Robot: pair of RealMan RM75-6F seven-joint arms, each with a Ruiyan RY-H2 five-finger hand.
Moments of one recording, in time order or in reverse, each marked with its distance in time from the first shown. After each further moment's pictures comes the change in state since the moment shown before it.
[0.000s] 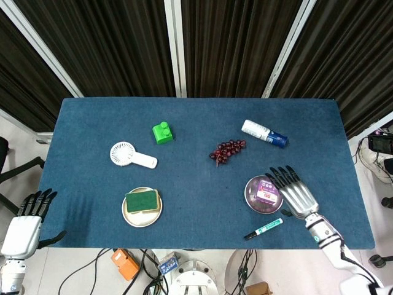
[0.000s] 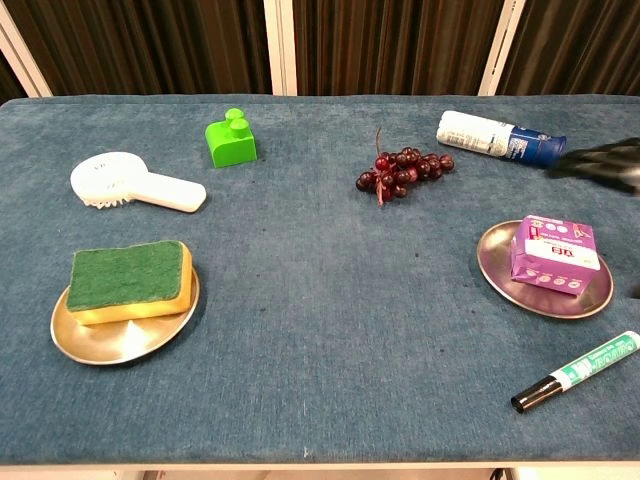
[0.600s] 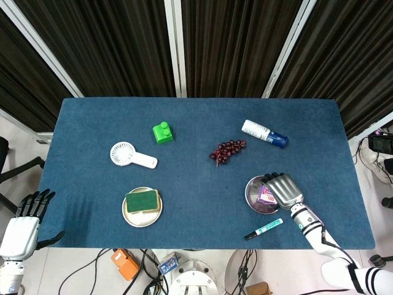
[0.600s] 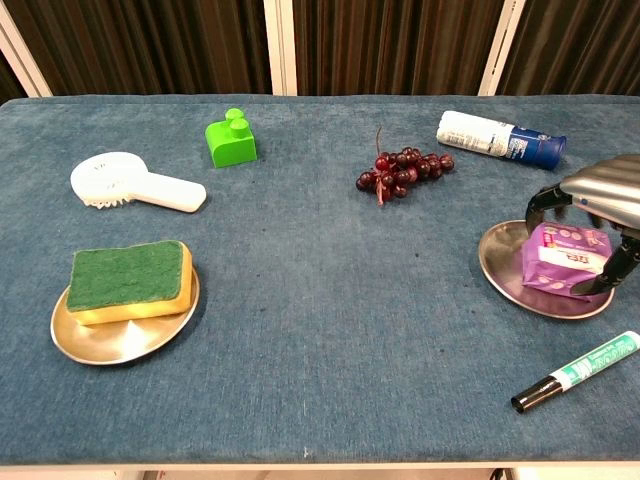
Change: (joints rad) left arm 0.007 0.000 0.002 0.004 0.006 0.015 -0.009; right arm 0.090 -0.086 0.005 0.069 0.136 -0.051 -0.028
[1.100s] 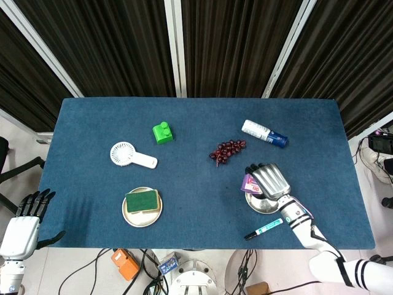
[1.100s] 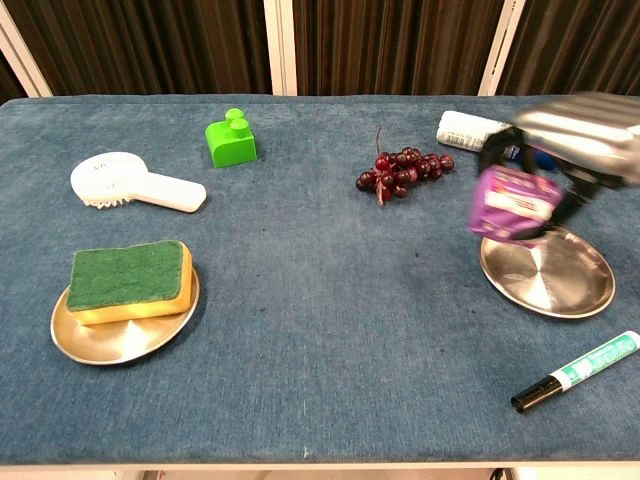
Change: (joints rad) left arm -0.002 0.002 -0.003 0.000 -0.007 -0.004 -0.006; right arm 0.091 -0.040 0.079 -0.114 0.055 0.042 -0.098
